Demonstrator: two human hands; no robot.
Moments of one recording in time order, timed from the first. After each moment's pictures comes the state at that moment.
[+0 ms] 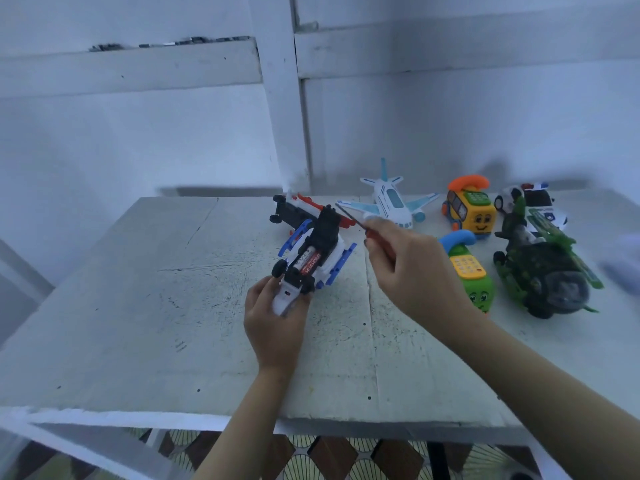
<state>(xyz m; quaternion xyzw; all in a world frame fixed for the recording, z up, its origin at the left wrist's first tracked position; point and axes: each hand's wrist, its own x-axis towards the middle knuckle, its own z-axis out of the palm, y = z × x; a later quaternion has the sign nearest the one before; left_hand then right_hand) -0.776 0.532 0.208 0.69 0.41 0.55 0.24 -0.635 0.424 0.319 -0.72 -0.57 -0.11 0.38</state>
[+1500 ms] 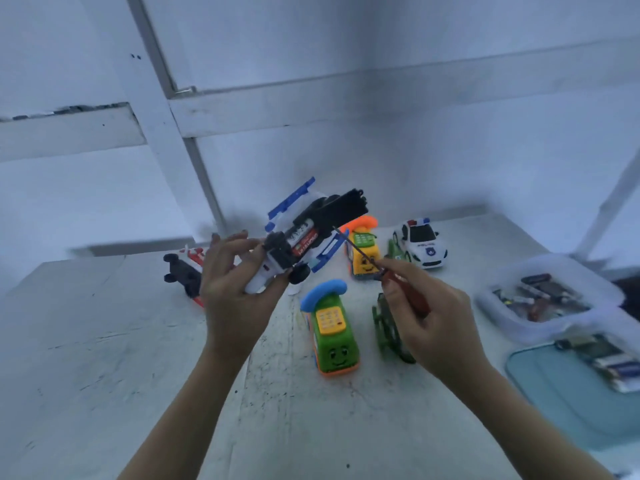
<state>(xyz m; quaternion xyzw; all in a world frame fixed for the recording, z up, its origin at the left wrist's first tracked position) -0.614 0.485 0.323 0.79 0.16 0.59 0.03 -0.473 0.294 0.318 -0.69 -0.48 -0.16 0.52</state>
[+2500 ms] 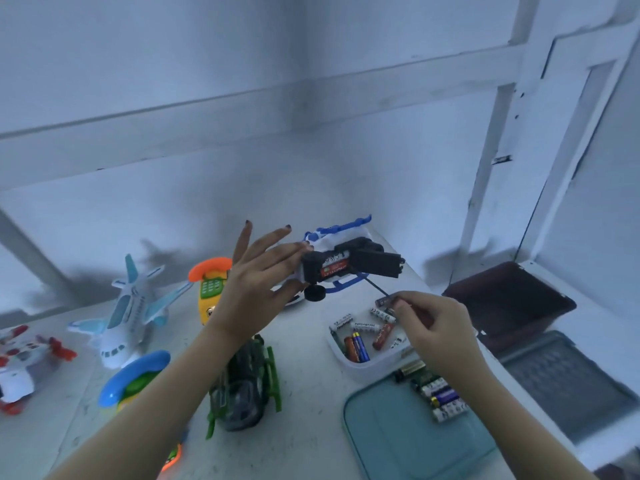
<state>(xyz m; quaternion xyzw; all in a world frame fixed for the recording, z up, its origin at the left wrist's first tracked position) -0.367 0.400 0.323 0.90 -0.10 0.43 -0.02 -0.284 0.151 0.291 -0.76 -0.28 0.00 0.59</state>
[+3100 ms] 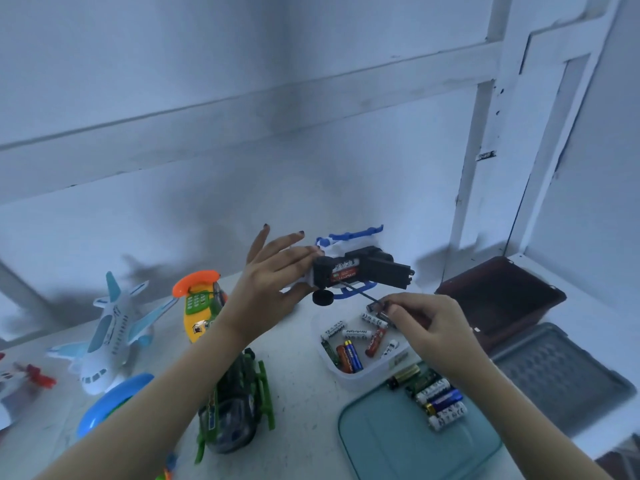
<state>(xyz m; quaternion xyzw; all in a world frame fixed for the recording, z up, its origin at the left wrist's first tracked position) -0.333 0.394 0.321 0.90 -0.16 0.39 0.00 -0.270 0.145 0.295 -0.73 -0.32 0.07 0.60</state>
